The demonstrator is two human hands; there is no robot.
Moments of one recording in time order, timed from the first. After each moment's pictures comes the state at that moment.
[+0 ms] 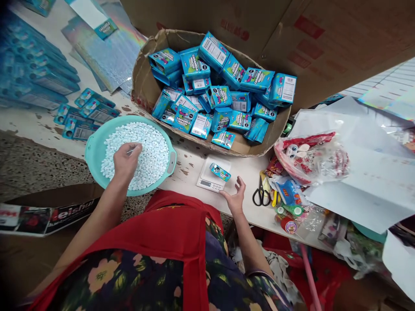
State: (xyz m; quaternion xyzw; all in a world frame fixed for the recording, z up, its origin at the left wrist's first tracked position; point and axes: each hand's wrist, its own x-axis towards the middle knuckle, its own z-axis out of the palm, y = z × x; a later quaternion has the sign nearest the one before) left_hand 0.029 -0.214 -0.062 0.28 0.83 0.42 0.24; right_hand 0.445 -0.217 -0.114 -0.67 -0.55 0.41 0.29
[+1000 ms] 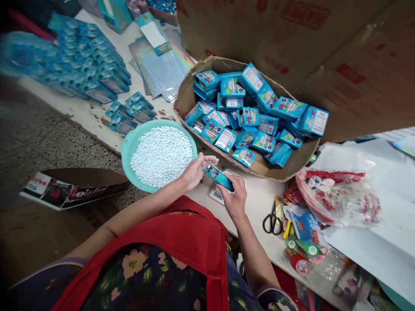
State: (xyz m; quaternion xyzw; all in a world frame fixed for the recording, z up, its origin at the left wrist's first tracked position) left_hand 0.154 -0.168 -0.019 0.04 0.45 0.59 0.67; right_hand 0.338 -0.151 -0.017 -0.46 -0.77 0.32 0.31
